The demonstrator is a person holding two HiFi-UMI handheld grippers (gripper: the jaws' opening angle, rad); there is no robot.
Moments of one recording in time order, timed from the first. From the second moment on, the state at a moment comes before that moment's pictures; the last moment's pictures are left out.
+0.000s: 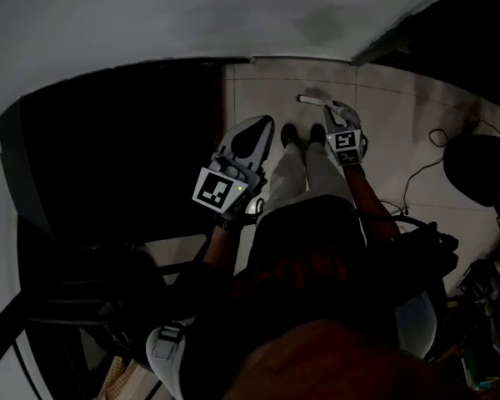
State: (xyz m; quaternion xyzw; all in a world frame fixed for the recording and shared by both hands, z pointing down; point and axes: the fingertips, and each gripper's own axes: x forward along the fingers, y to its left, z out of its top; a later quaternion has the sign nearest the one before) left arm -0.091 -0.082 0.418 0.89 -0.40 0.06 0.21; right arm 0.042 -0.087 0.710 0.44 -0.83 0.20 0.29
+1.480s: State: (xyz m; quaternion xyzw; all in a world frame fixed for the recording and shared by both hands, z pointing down) left arm -0.127 -0.072 0.468 0.82 -0.51 0.12 0.25; right arm 0.088 -0.313 0.879 0.50 -0.75 0.32 0.29
